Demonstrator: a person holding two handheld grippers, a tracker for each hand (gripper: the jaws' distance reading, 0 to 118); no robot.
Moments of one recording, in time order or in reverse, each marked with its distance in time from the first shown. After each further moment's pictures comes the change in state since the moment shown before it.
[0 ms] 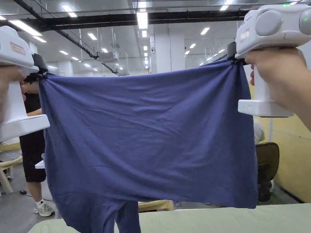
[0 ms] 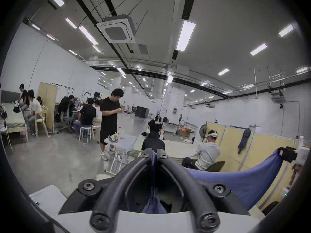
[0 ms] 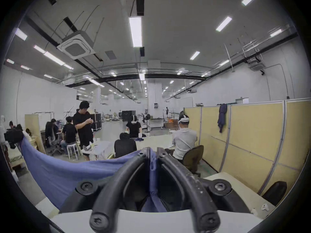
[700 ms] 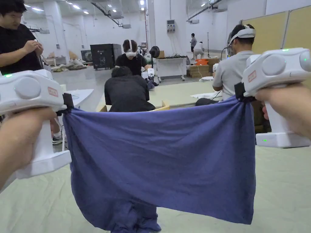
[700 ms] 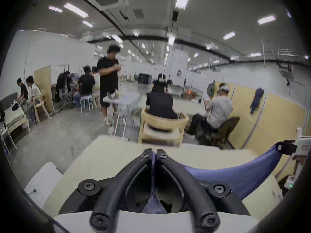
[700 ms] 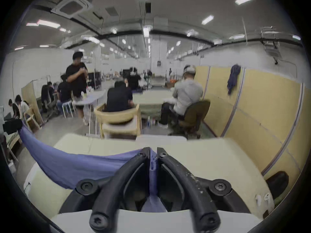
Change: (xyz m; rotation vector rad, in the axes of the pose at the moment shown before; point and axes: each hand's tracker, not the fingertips) left arm -0.021 -0.323 -0.136 -0.420 0.047 -0.087; right arm 0.034 -0.318 -0.175 -0.514 0.027 0.106
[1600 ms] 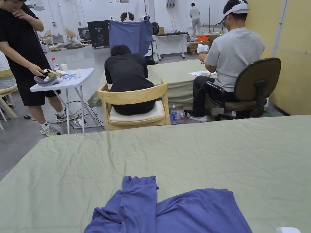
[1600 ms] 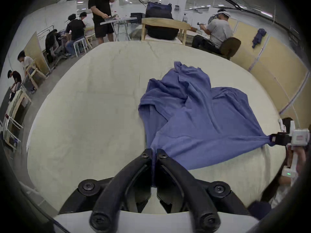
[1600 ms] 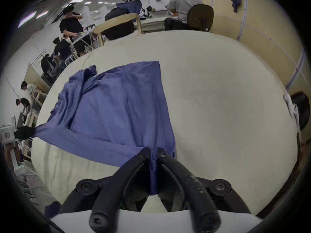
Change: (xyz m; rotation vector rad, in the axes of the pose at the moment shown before) left arm -0.083 -0.356 0.153 -0.572 -0.025 -0.077; right arm 0.037 -0.436 0.112 -0.530 0.133 -0.148
